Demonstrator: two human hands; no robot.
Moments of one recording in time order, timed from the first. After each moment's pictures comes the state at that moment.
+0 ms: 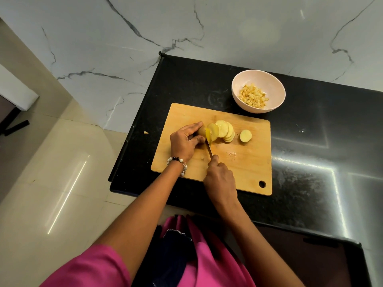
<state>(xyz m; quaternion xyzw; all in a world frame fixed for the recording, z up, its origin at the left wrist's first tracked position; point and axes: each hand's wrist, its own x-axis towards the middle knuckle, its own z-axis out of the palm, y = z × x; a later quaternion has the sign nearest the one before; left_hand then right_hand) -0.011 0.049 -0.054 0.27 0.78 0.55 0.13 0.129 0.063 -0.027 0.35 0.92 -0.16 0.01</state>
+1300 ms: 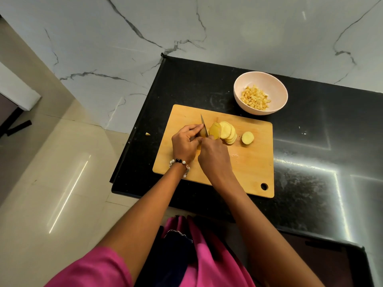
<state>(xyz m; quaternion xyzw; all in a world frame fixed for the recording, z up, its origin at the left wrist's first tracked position) -0.015 0.052 -0.064 0.28 0.79 0.54 0.06 0.078 0.082 0.016 0.31 0.94 -0.16 -0.05</state>
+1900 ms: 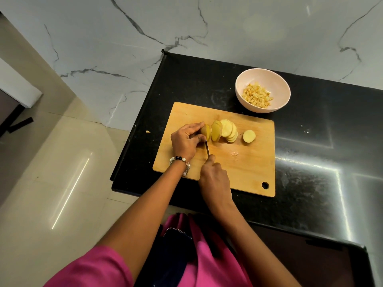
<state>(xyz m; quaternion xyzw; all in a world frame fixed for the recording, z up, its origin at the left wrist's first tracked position) -0.012 0.051 -0.053 0.23 0.79 0.56 0.11 0.117 0.048 -0.017 0.34 0.92 -0.17 -0.03</state>
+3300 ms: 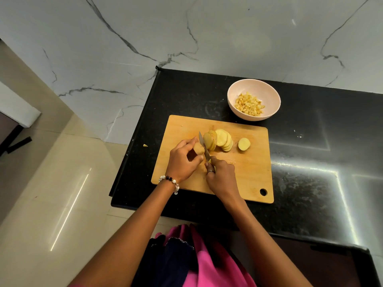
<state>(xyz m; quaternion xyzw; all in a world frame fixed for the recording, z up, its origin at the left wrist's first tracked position) -0.008 0.027 -0.048 0.38 0.81 0.43 0.12 0.111 0.090 -0.018 0.39 0.84 -0.37 -0.10</state>
